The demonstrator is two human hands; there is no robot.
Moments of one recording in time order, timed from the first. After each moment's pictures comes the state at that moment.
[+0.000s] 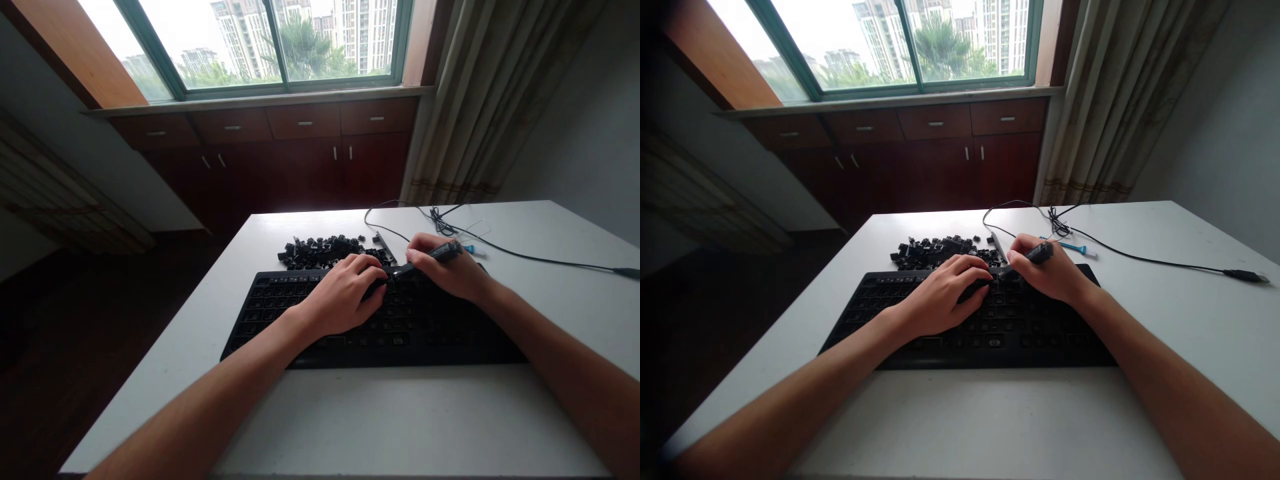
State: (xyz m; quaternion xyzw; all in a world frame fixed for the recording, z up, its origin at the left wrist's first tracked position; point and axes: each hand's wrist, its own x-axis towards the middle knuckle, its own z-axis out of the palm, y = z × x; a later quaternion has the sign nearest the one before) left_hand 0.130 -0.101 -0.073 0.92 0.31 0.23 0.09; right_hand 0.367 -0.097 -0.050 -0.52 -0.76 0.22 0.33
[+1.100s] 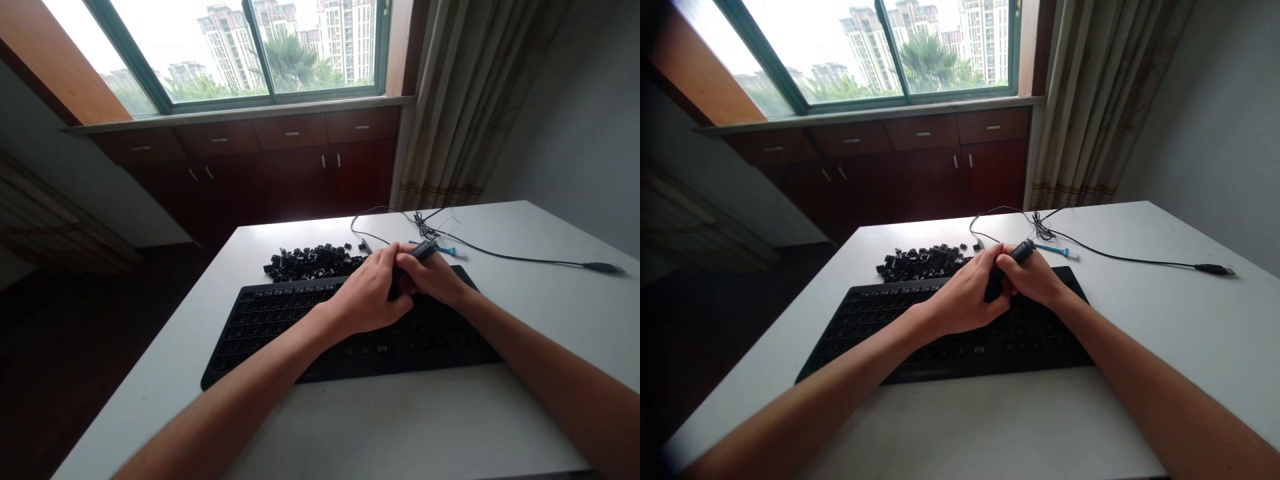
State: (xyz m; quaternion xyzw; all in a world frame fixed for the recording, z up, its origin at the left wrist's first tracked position) left_hand 0.194 -0.093 -0.066 0.89 0.31 0.29 0.20; right_hand 0.365 -0.094 -0.064 -0.50 -0.64 0.42 0.41
